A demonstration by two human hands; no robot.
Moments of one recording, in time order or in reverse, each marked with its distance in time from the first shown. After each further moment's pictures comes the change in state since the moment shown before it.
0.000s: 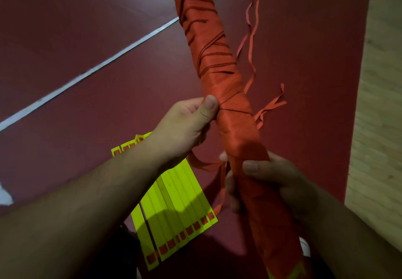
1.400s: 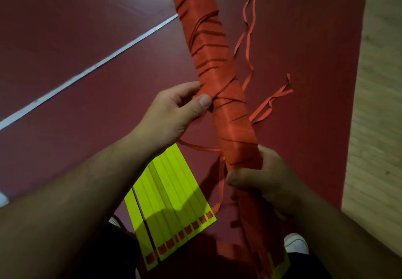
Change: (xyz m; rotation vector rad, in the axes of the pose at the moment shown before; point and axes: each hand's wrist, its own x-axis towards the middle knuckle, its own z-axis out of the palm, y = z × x) left_hand 0.008 0.012 -0.008 0.209 0.065 0.169; right_hand 0.005 0.005 0.002 -0.377 0.346 -0.125
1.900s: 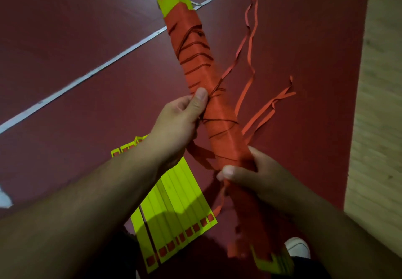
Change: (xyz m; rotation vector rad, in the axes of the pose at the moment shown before) left_hand -0.005 -0.004 0.014 -0.158 0.200 -0.260; right_hand 0.004 0.002 -0.005 -0.239 -0.056 0.086
